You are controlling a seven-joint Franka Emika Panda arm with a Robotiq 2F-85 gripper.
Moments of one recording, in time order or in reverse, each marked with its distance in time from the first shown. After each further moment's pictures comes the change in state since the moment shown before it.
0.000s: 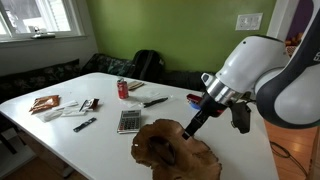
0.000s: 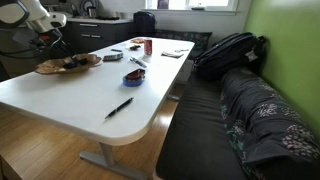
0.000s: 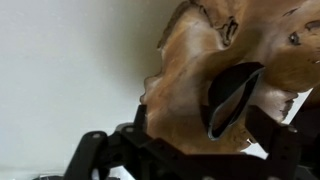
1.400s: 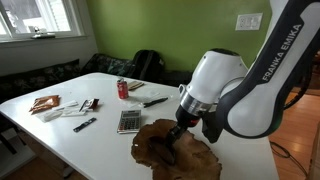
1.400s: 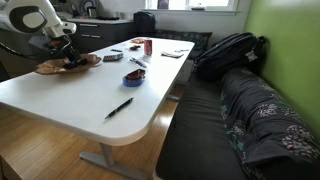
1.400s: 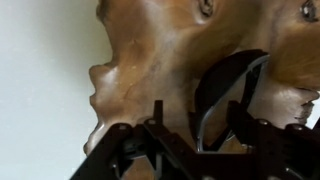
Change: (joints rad) arm 0.260 0.166 -0.213 0.262 0.026 -0.185 0.080
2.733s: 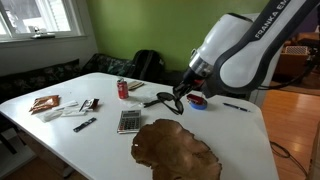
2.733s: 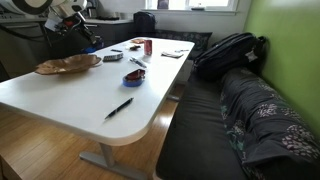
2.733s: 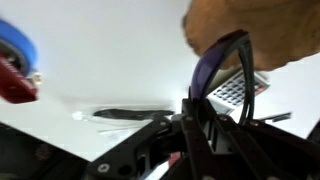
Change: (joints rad) arm 0.174 -0.179 -0.351 -0.073 0.088 0.054 -0.028
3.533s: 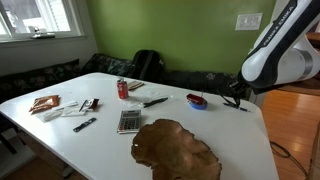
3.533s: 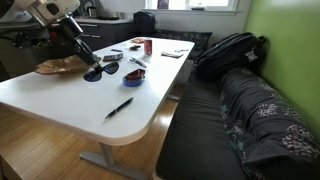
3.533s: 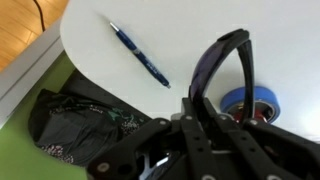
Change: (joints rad) arm 0.655 0.063 -0.821 -0.345 0.604 -0.057 -0.286
